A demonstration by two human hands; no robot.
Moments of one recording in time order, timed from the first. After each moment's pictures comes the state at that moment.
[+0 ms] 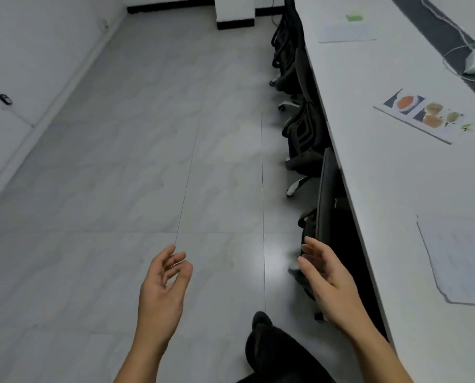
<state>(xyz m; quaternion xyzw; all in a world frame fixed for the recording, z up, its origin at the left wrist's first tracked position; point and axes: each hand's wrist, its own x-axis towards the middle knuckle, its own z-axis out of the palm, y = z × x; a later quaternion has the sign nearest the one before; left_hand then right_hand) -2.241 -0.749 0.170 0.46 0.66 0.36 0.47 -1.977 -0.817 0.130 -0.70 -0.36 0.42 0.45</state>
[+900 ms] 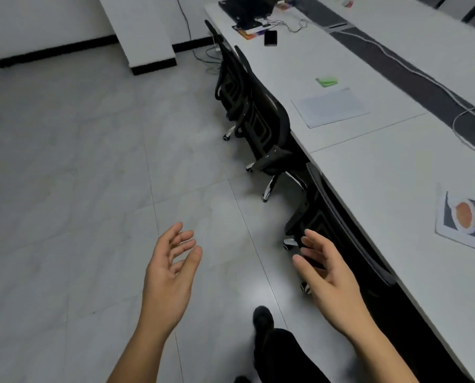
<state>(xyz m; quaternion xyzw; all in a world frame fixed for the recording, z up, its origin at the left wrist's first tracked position) -2.080 0.066 0.227 0.62 0.48 0.29 0.55 -1.883 -0.100 0.190 -0.75 -0.24 0.31 0.53</state>
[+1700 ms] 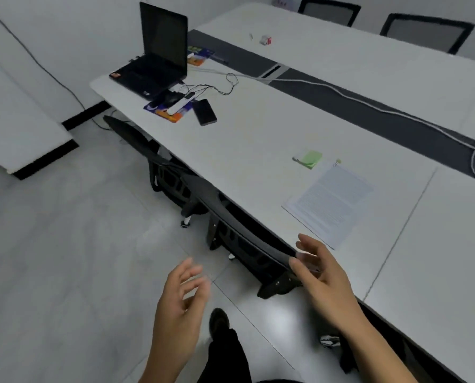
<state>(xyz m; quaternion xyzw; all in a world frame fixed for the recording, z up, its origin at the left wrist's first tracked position) -1.675 0.601 0.175 0.70 0.36 0.13 0.60 -1.536 0.396 0.155 -0.79 -0.05 0.20 0.58</state>
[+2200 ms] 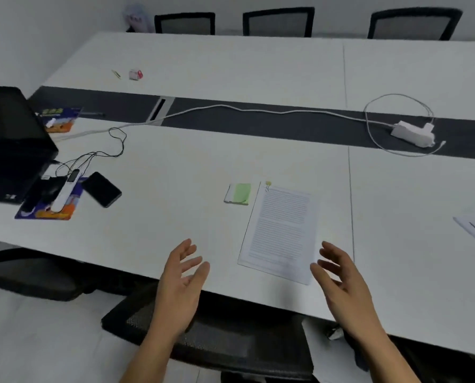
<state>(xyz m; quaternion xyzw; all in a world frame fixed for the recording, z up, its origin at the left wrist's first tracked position) -1.375 0.654 0.173 0.79 0.15 -0.06 0.59 -1.415 0.378 0.151 -0.77 0.23 0.02 0.59</state>
